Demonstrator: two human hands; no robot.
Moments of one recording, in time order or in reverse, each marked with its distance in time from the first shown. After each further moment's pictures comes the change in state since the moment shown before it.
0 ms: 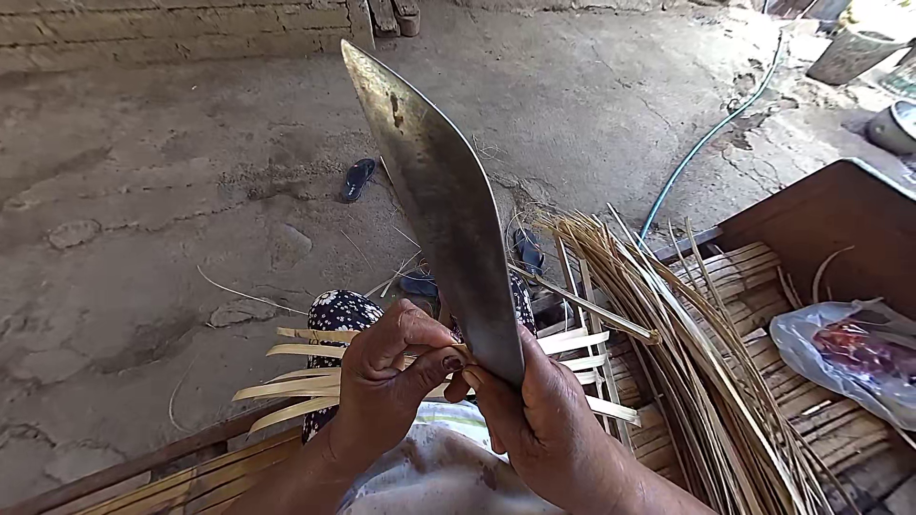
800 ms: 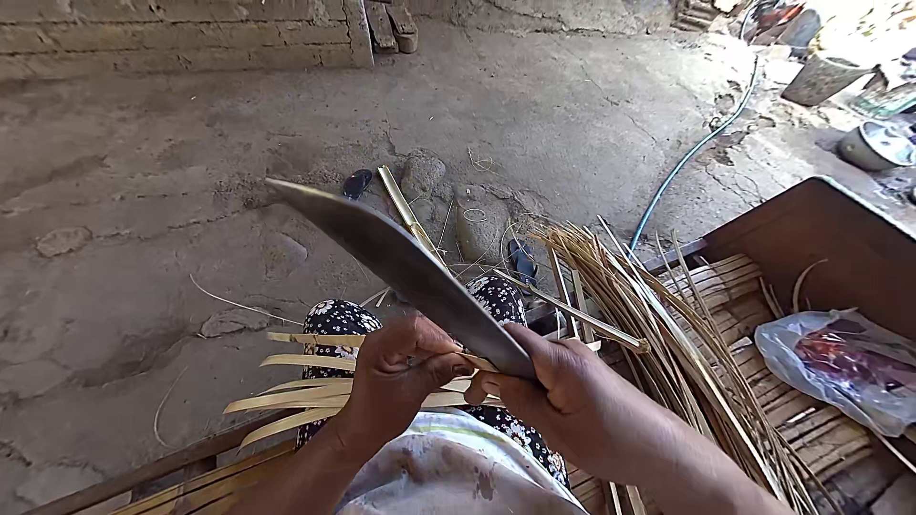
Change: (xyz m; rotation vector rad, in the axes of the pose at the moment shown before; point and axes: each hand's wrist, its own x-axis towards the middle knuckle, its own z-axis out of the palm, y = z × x) left_hand 0.007 -0.018 -0.002 -0.072 -0.069 -0.038; right_hand 0.020 -0.010 -0.048 -0.248 -0.262 0.031
